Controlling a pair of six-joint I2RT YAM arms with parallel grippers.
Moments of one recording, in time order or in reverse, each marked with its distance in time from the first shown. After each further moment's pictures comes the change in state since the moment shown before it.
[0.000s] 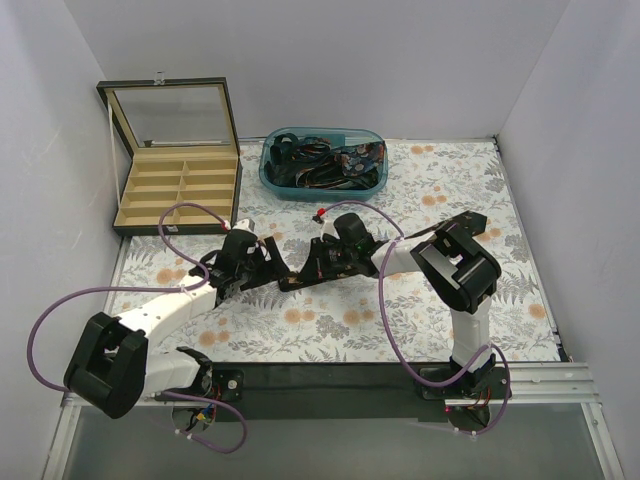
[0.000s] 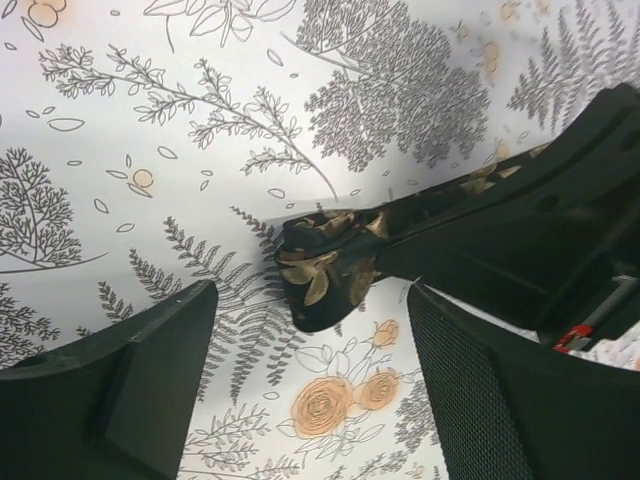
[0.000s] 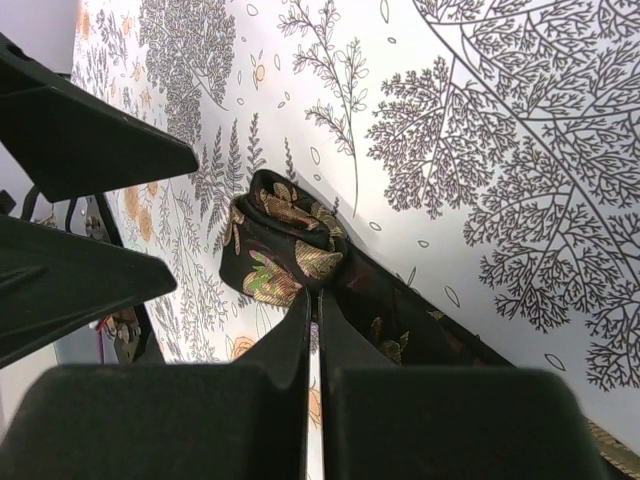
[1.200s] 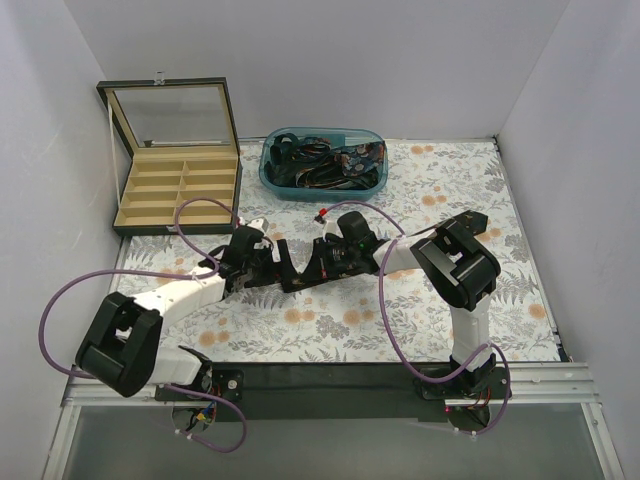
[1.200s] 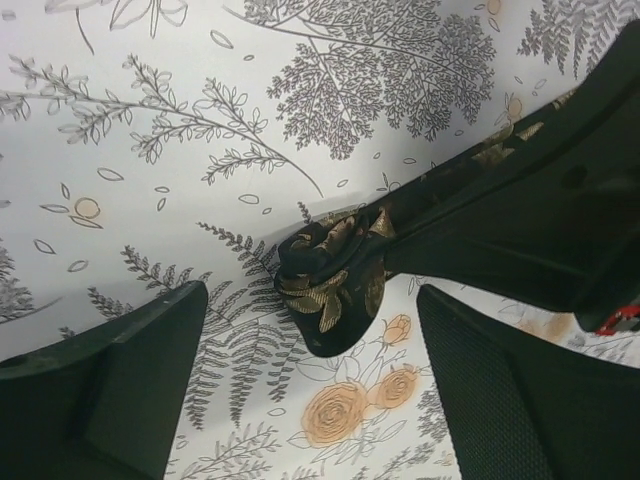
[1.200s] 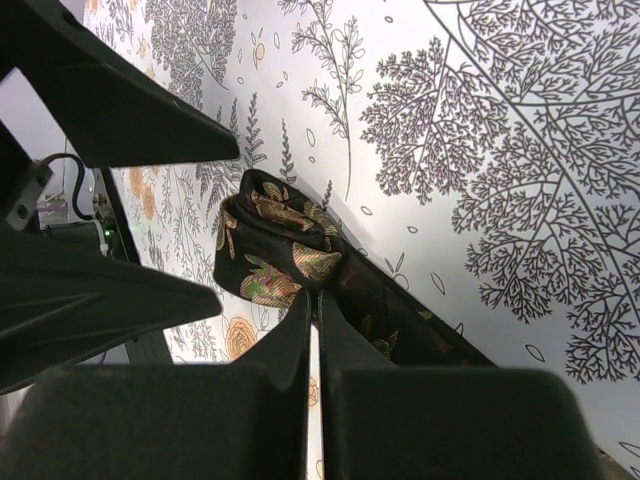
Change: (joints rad) left arm 0.001 0.134 0.023 0.047 0.101 0.099; right arm -0.037 0.021 0.002 -0.007 -0.087 -0.029
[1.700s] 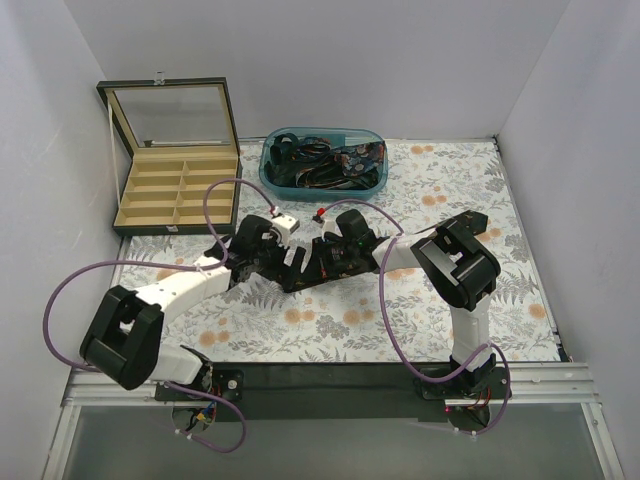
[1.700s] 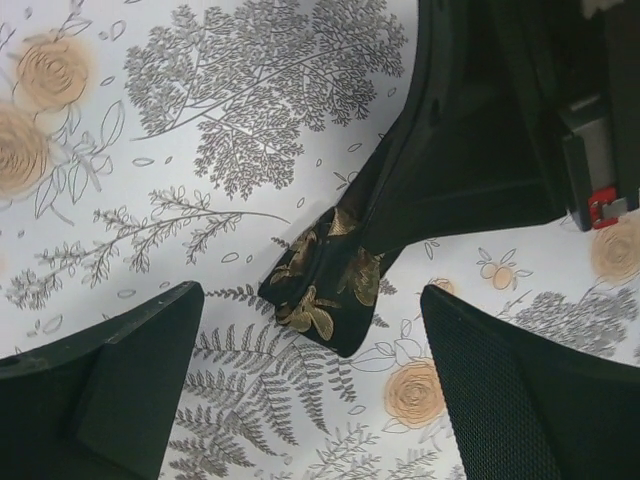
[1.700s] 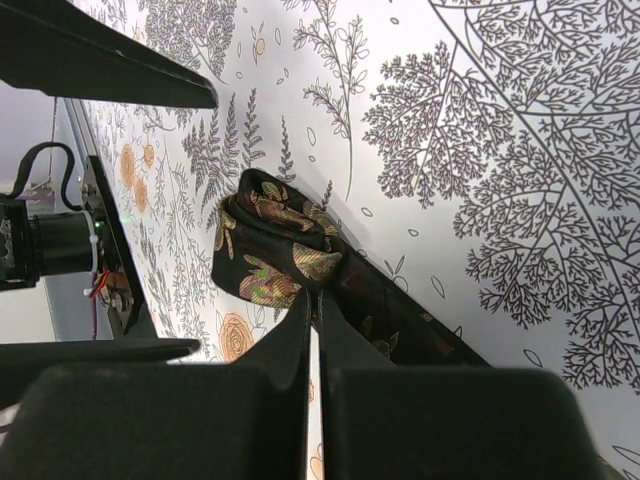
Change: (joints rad) left arm -0.031 0.012 0.118 -0.076 0.098 0.562; right arm 0.000 0.000 0.026 -0.053 -0.006 -0.052
